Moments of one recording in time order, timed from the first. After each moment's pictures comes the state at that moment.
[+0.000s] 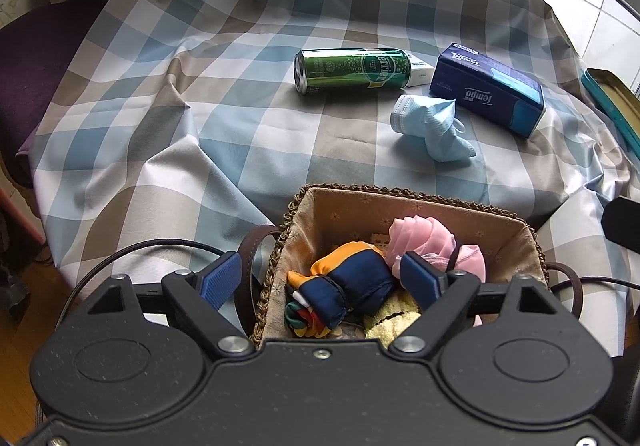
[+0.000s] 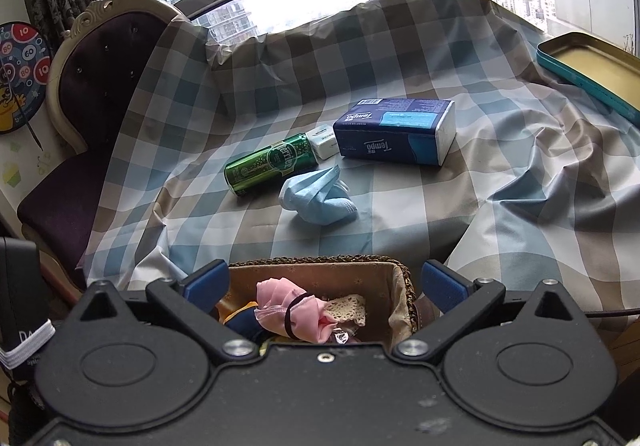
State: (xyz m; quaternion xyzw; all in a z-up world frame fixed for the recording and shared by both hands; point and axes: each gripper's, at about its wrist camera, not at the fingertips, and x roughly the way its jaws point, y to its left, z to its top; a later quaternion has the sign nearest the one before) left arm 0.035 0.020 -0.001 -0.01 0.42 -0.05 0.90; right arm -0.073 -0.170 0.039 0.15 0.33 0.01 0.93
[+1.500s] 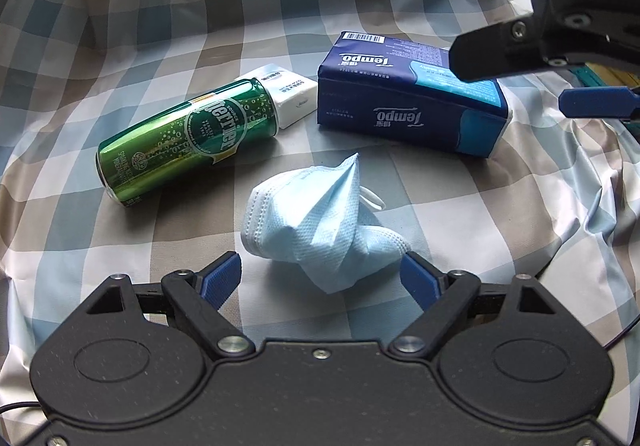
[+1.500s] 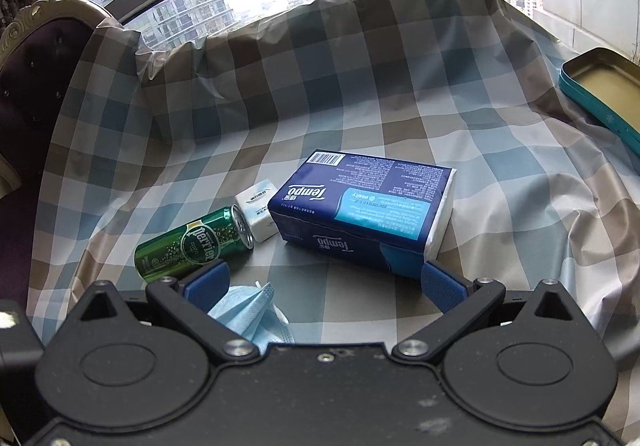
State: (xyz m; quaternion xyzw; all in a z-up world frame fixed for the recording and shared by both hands) left arm 0.179 -0.084 -0.028 0.08 0.44 -0.19 0.88; right arm 0.125 -0.227 0.033 0.14 0.36 -0.04 0.92
